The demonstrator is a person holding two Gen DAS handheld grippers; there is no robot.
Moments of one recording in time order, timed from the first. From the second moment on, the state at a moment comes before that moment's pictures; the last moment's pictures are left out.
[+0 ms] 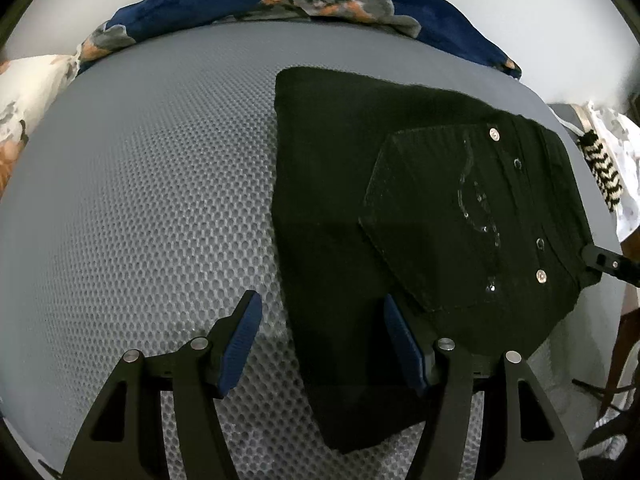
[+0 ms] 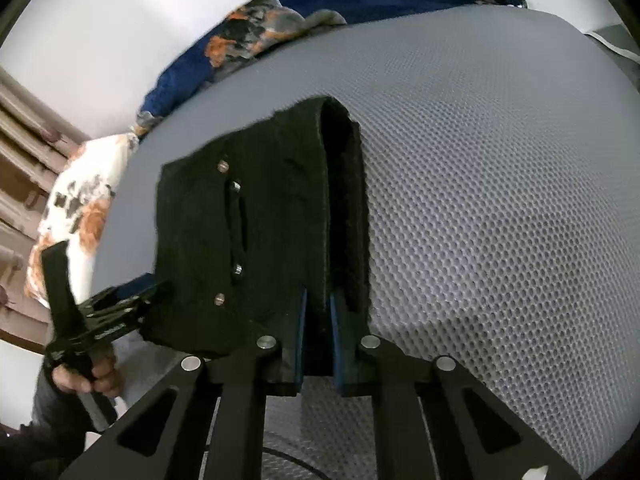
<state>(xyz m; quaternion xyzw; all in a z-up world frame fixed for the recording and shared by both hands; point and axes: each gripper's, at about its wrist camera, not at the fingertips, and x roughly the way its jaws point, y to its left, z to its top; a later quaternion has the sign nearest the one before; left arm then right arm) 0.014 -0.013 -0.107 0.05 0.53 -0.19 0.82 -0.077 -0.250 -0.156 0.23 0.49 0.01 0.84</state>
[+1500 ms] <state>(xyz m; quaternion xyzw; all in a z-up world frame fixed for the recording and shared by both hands) 0.054 0.040 -0.111 -0.09 0.56 -0.20 0.80 -0.015 -0.291 -0.179 0.29 0.50 0.11 0.81</state>
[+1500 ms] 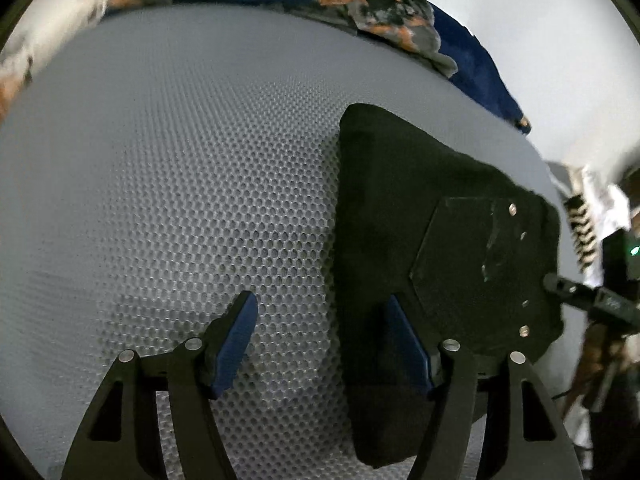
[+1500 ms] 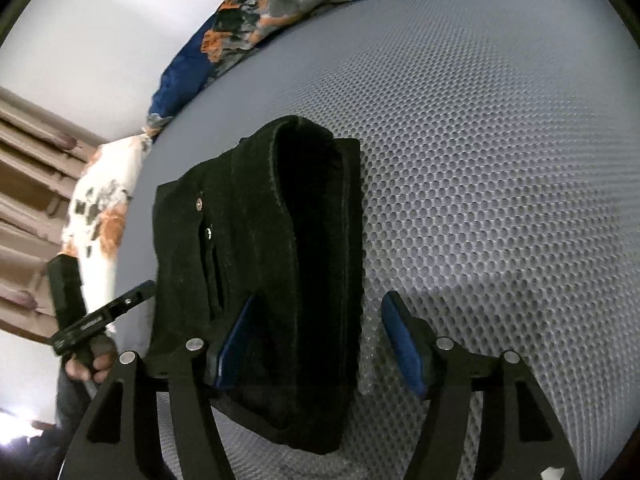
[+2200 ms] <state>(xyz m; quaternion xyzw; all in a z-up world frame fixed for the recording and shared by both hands) 0.075 0.003 -0.119 -0.13 0.57 -0.31 0.76 0.002 -0.314 -0.206 0.37 0.48 0.23 0.76</state>
